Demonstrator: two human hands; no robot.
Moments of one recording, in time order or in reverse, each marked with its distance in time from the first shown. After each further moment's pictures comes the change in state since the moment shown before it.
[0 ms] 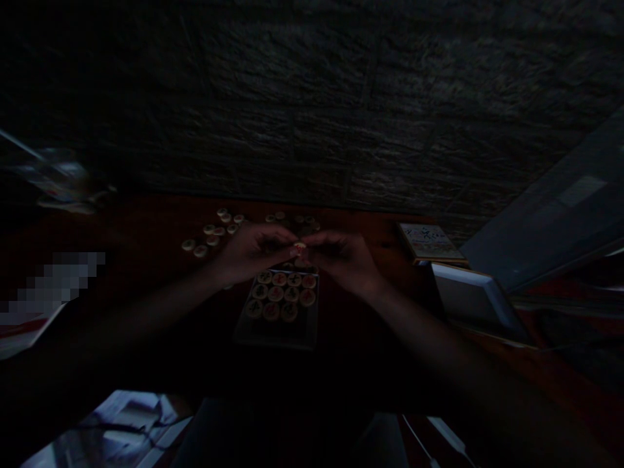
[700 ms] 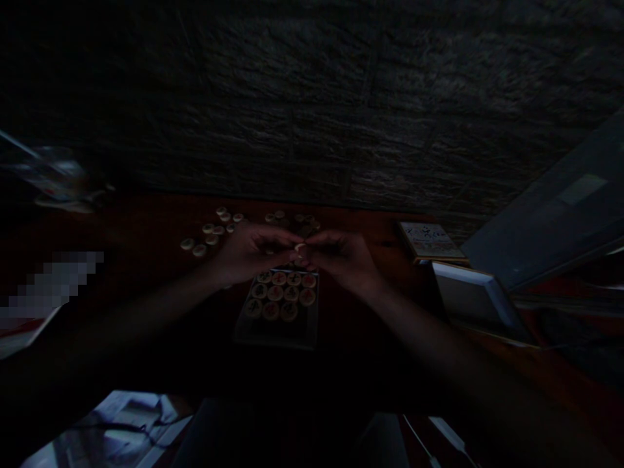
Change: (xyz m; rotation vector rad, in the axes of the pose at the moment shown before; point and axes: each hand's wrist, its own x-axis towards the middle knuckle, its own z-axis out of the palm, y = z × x) left_hand -0.003 0.001 -0.001 -0.101 -0.077 0.027; right_hand -0.001 -0.004 0.004 0.086 0.006 0.093
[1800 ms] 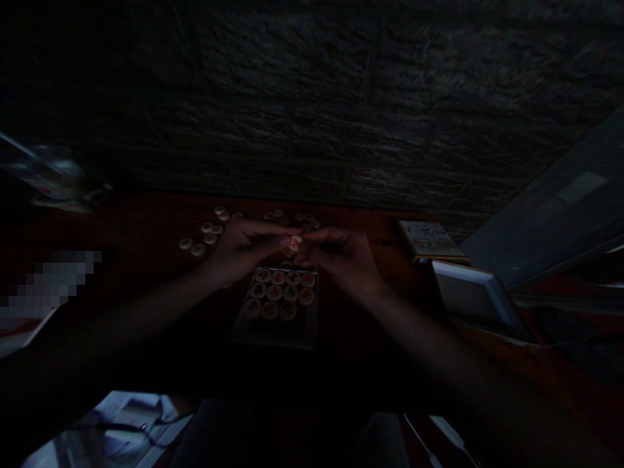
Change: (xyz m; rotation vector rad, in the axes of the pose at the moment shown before) left_hand -0.001 0.011 0.002 -0.047 0.183 -0.025; right_hand -0.006 -0.003 0.008 0.126 0.026 -0.087
